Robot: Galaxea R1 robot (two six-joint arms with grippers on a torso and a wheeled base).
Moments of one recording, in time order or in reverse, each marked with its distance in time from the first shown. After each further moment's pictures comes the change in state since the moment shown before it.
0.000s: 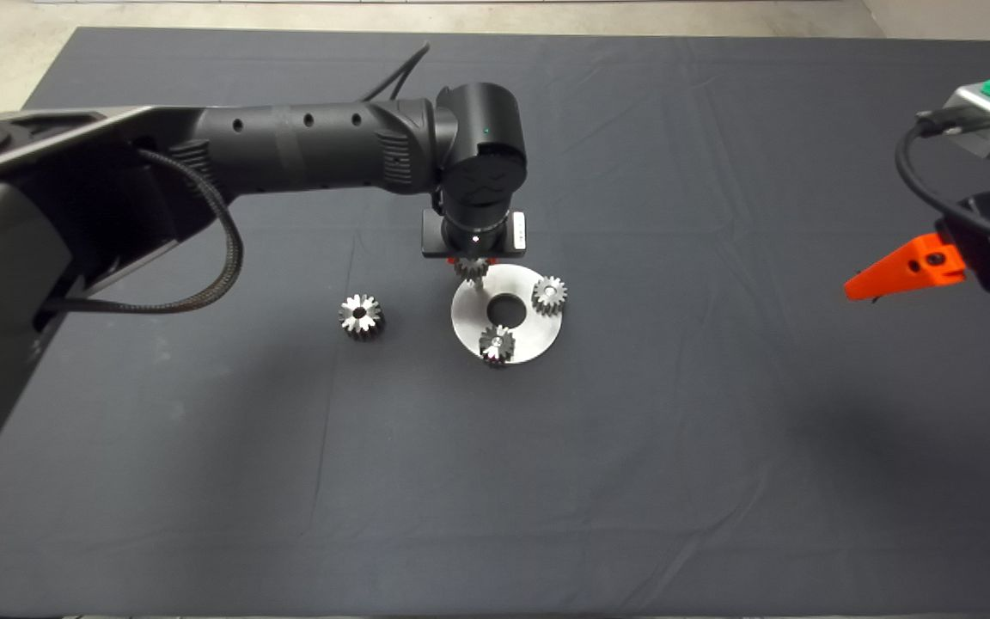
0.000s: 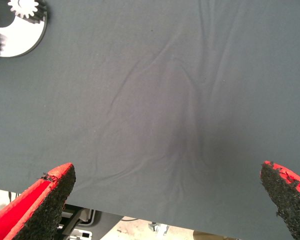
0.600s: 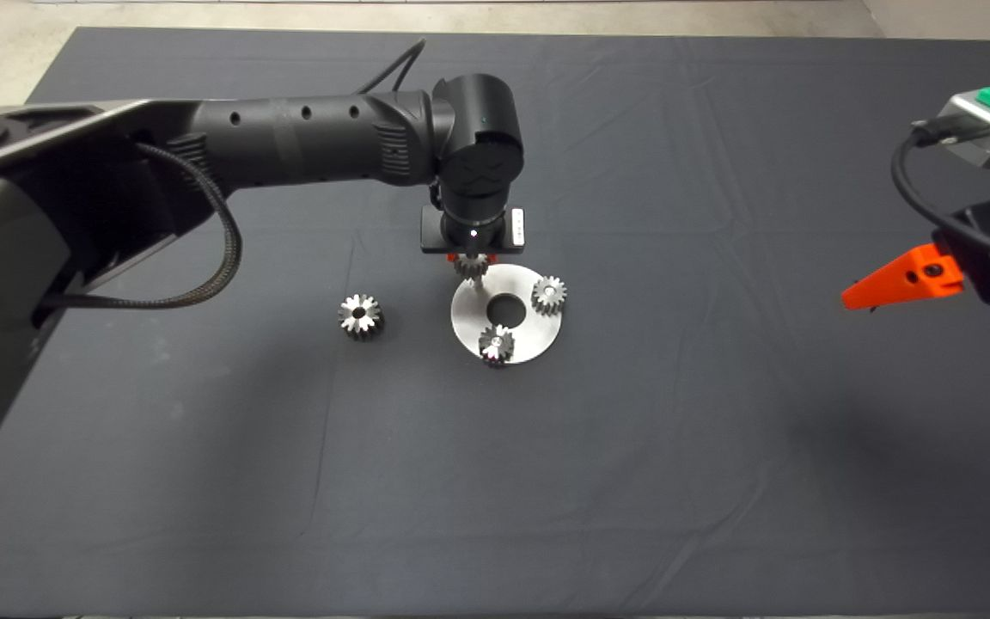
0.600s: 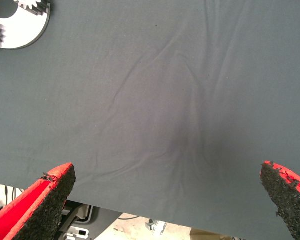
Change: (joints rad) left arm -0.009 0.000 -0.040 -0.023 -0.017 0.057; right arm 0.000 0.008 0.030 0.000 0.000 0.012
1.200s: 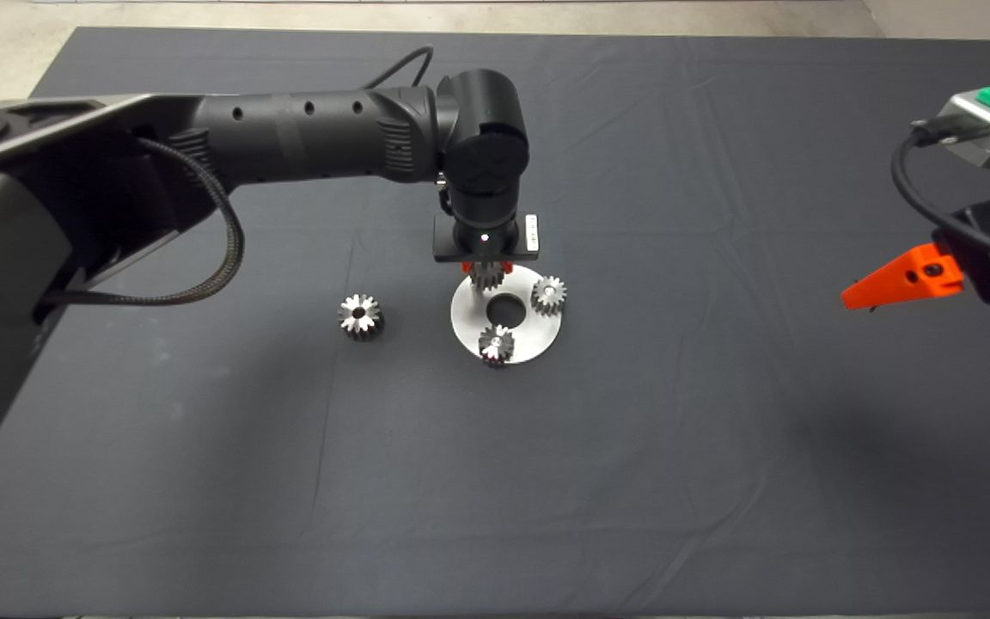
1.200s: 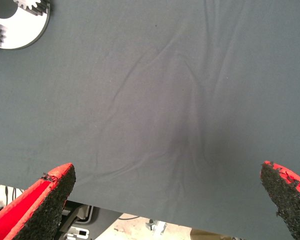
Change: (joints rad) left arm -0.002 0.008 -0.002 -0.045 -0.048 -0.001; right arm 0.000 0.000 0.000 0.000 0.000 0.001
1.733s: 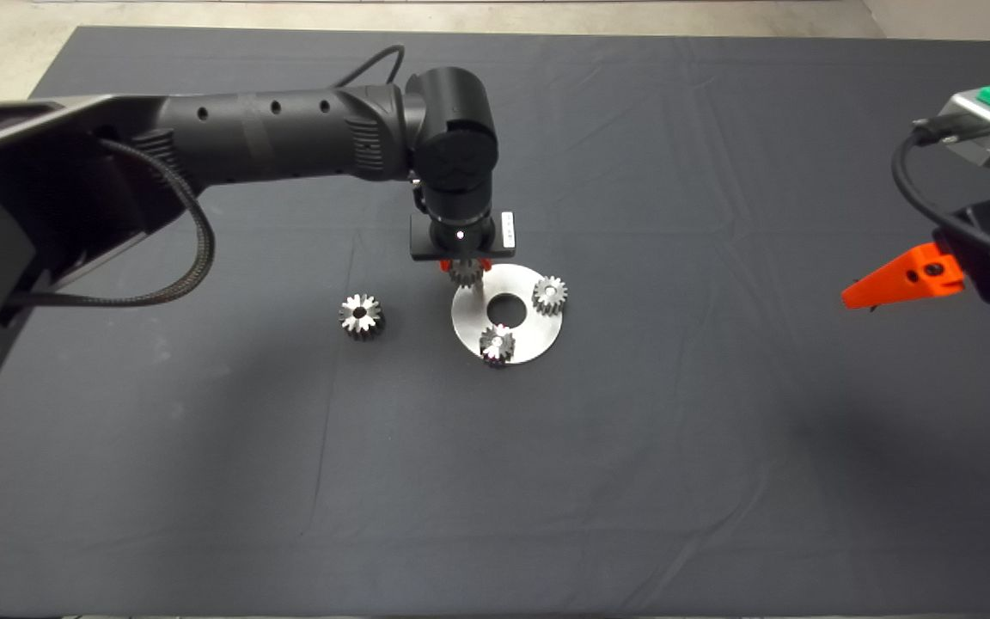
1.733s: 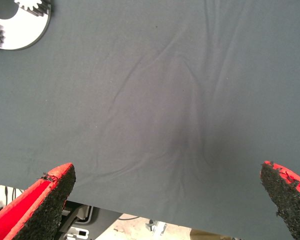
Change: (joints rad) left arm -0.006 -0.038 0.022 -0.047 -0.010 0.000; right arm 0.002 0.001 0.000 0.000 0.000 0.000
